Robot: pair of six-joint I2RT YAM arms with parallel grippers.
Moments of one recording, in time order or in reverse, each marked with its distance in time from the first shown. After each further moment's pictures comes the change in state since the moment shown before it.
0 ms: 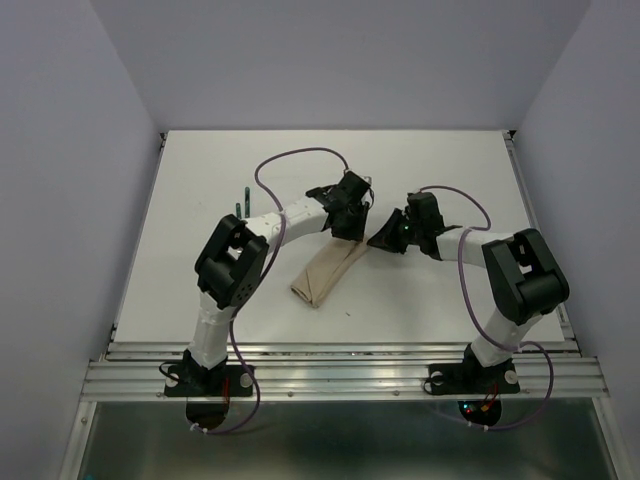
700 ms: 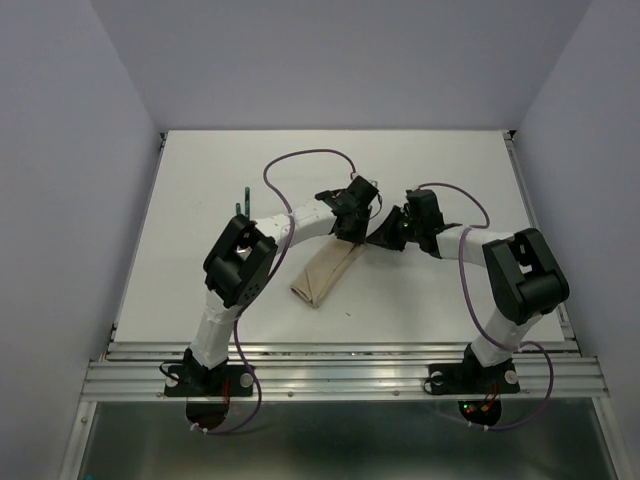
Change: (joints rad) left arm -0.031 0.049 0.037 -0.014 -0.077 0.019; right arm 0.000 0.000 0.019 0.001 -0.029 0.002
